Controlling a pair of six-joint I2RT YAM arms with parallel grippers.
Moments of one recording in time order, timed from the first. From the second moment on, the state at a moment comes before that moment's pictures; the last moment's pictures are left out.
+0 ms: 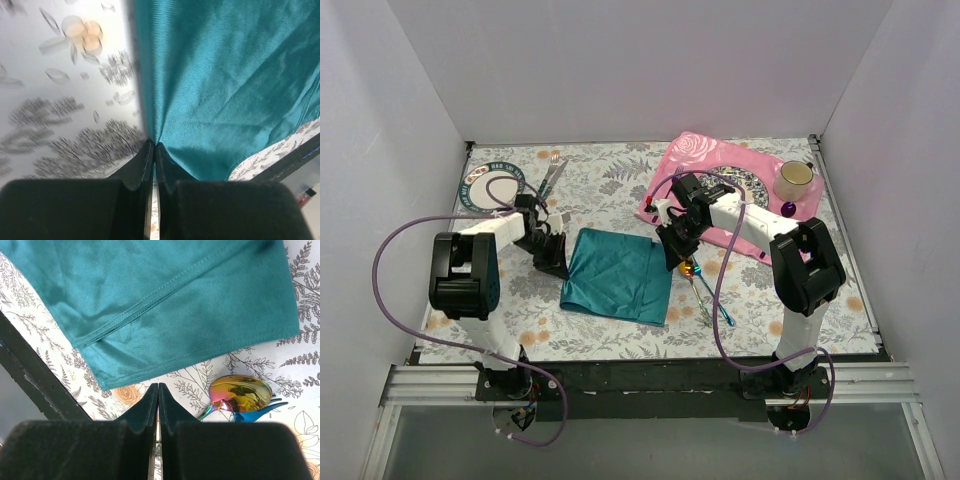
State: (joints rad) left arm -0.04 1.72 0.98 -0.68 0.48 0.09; right arm 0.58 1.87 1.39 -0.81 -0.52 -0.17
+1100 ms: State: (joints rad) left arm 0.07 1.57 1.12 -0.66 0.46 0.34; right arm 0.58 2.07 1.50 -0.69 -0.49 -0.10
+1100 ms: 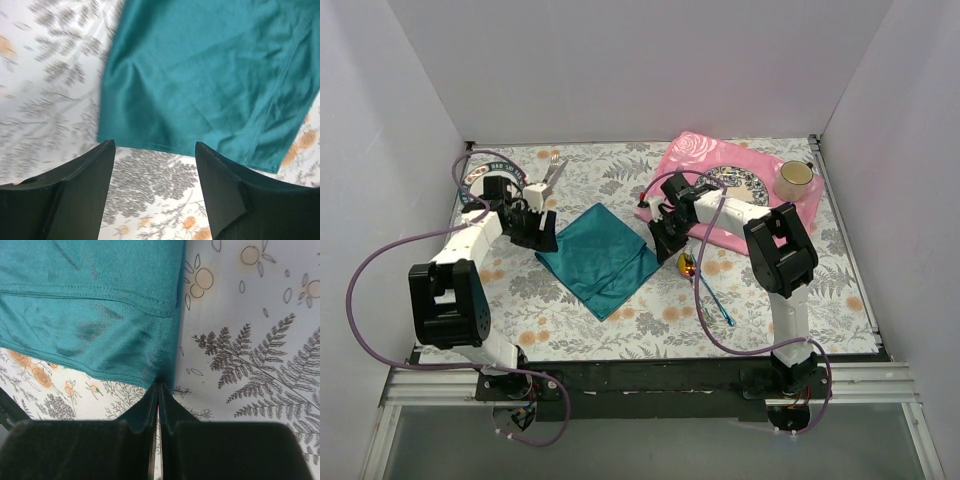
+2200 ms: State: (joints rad) left arm -0.06 1.61 1.03 -0.61 0.48 0.30; right arm 0.70 1.88 1.42 -0.61 -0.65 -0.12
